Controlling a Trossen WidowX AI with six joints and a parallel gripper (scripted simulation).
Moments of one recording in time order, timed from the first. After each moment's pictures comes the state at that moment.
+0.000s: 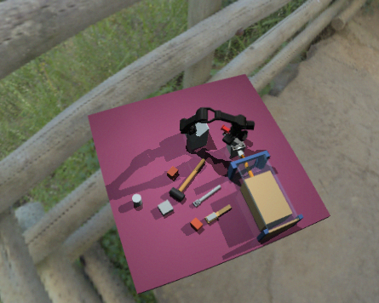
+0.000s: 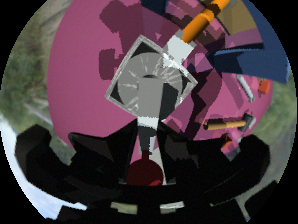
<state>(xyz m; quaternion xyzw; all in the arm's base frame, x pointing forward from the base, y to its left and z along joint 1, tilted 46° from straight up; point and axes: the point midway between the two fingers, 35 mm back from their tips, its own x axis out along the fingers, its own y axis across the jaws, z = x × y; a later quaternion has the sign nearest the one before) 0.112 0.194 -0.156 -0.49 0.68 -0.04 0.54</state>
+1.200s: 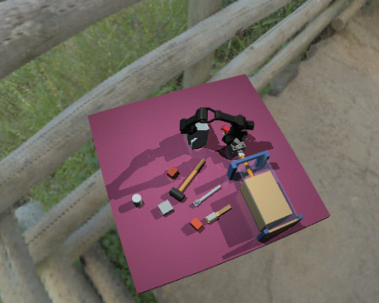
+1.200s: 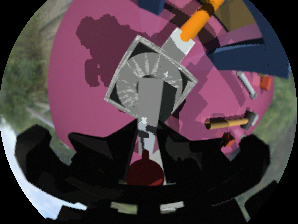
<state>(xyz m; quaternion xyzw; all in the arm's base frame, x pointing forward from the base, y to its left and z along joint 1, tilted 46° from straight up) 0.112 0.191 -0.159 -0.48 0.68 -0.05 0.55</state>
